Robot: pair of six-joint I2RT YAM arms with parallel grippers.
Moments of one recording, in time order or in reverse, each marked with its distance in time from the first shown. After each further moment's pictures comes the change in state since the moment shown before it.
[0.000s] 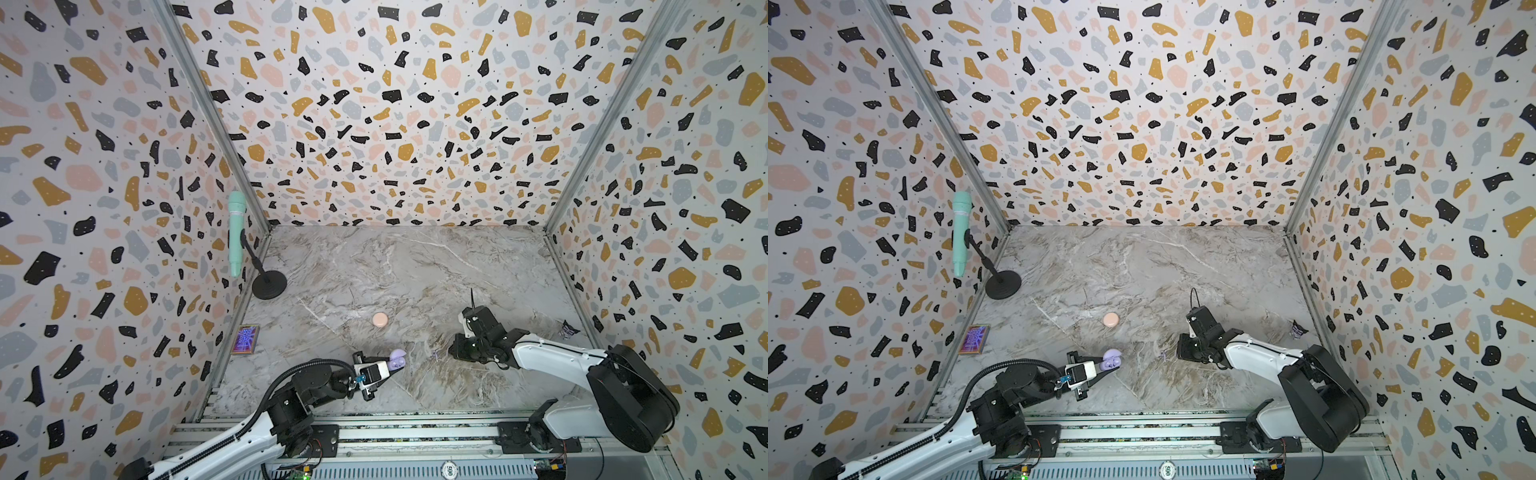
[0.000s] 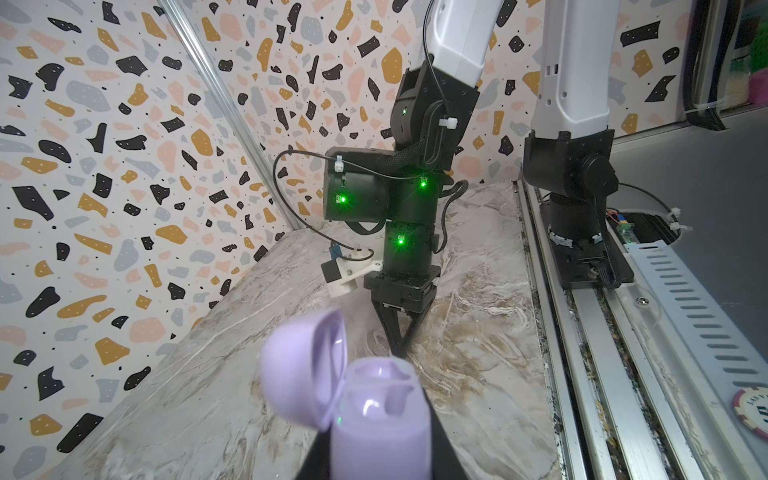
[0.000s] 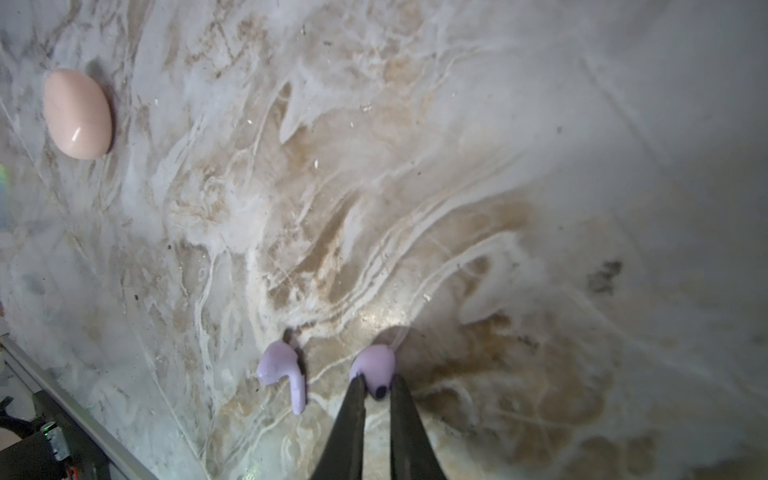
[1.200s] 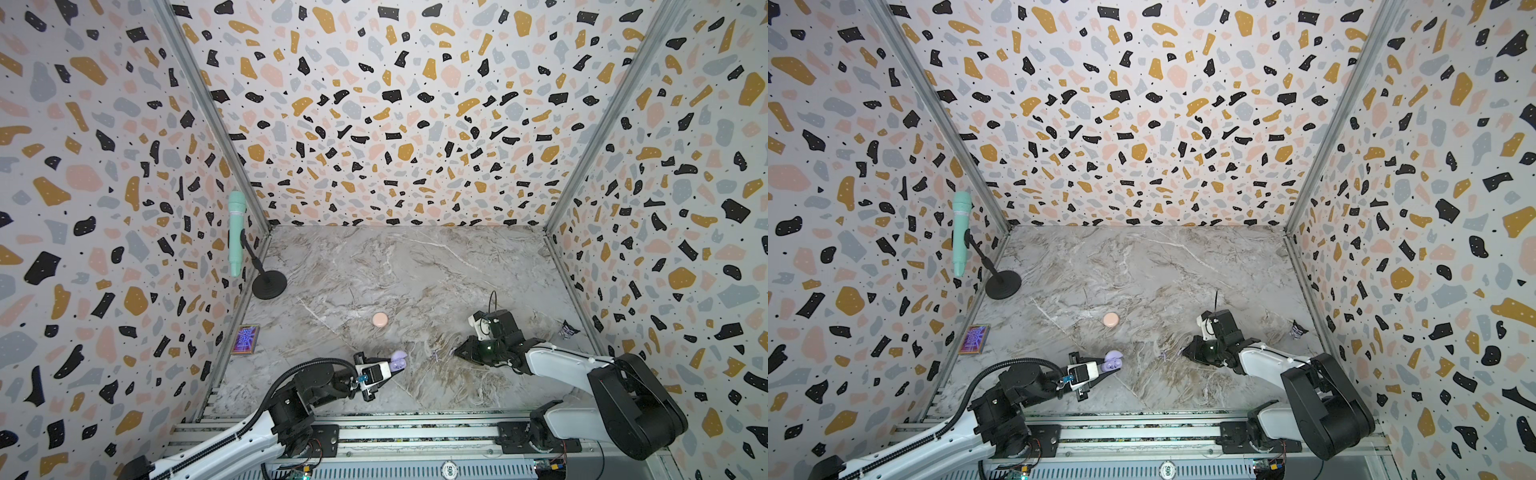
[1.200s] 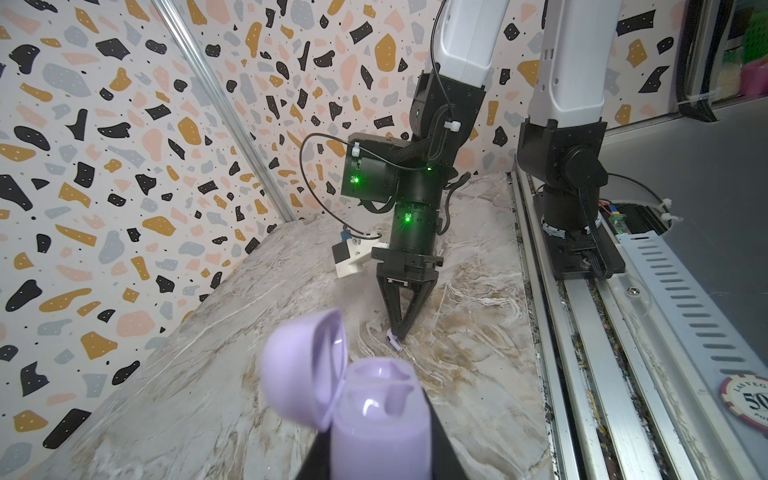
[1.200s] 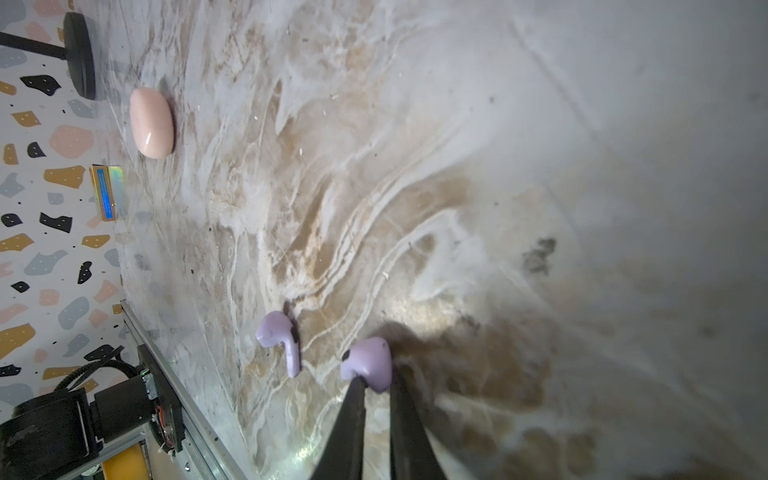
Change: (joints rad) left arm -0.005 0.017 0.003 -0.015 0.006 0.000; right arm -0.197 -0.042 -0.148 0.153 -0.262 -0.066
